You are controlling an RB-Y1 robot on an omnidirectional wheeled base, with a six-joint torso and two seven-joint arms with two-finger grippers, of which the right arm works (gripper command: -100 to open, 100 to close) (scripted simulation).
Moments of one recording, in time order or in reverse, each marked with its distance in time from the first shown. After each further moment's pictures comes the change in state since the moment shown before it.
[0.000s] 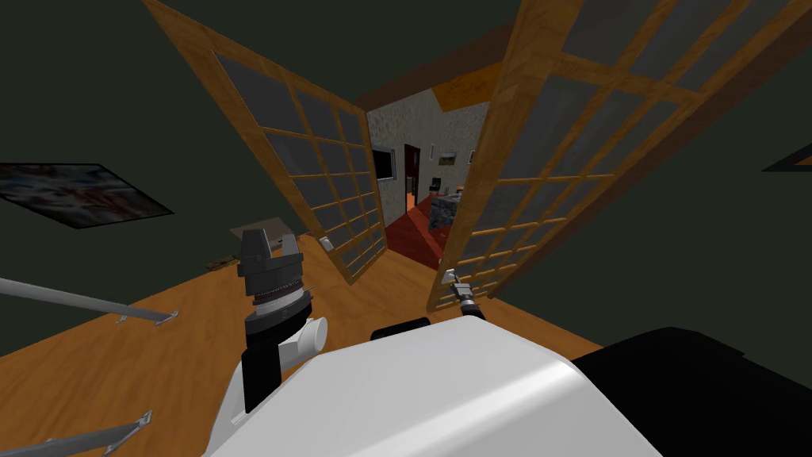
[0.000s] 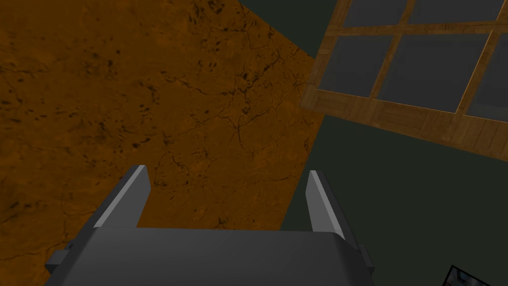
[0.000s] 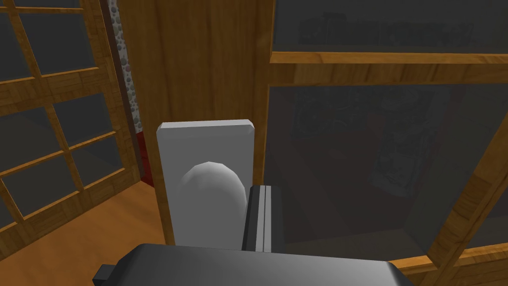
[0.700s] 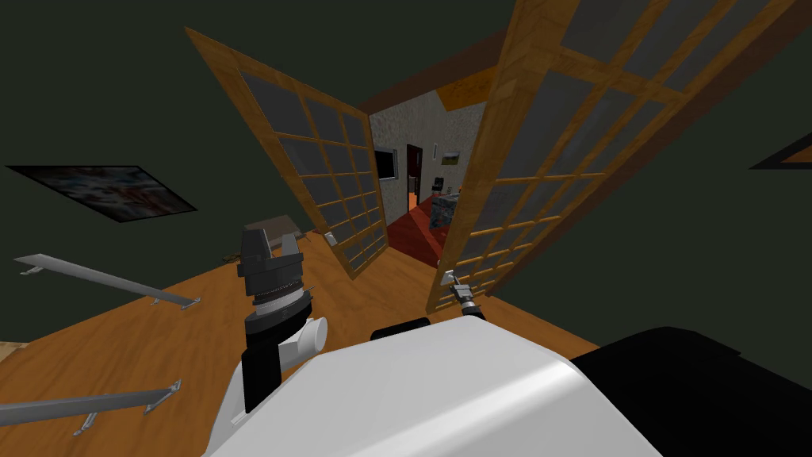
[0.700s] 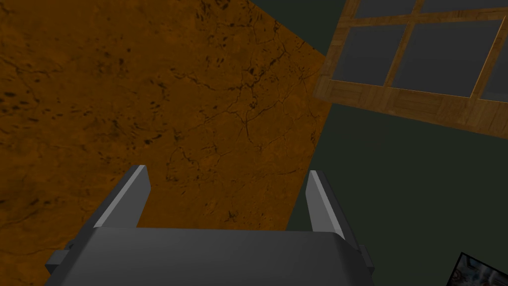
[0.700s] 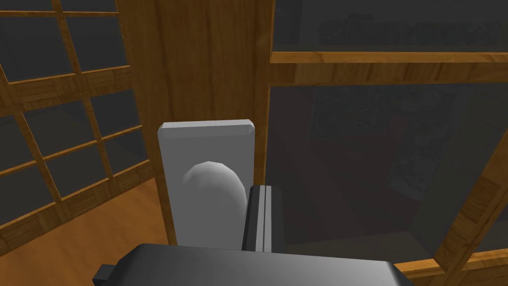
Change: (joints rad) arm 0.021 -0.031 0.044 -0.018 0.020 -0.021 -0.037
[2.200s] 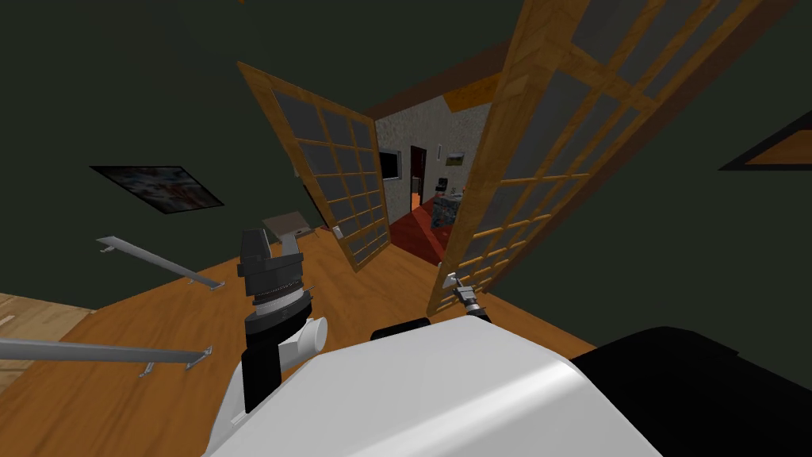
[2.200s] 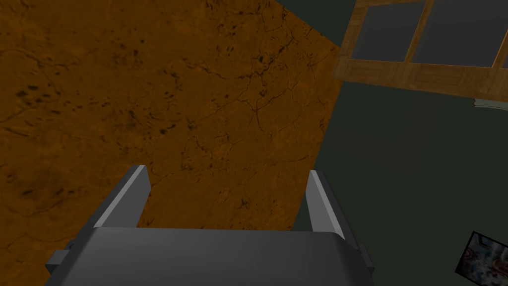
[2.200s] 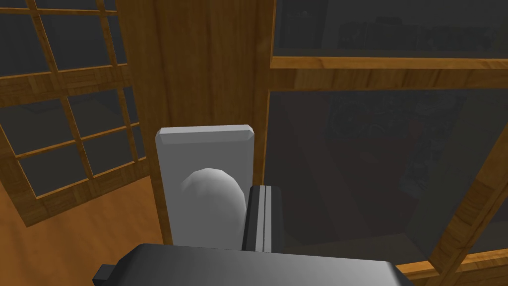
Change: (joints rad) arm 0.012 -0.059 0.038 0.028 0.022 -0.046 -0.063
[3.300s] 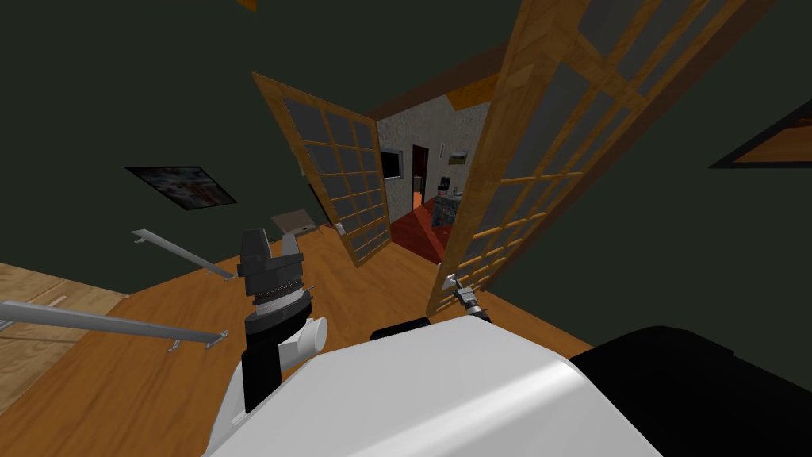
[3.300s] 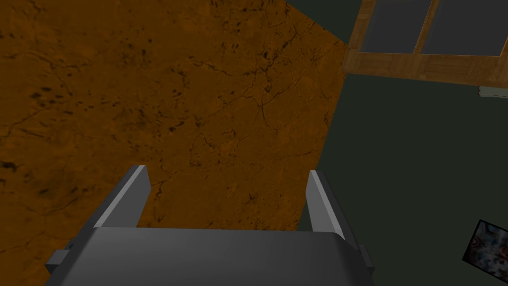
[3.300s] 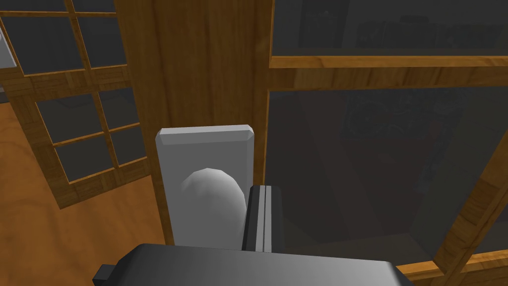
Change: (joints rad) arm 0.028 -0.025 0.030 -0.032 0.017 -0.016 -0.024
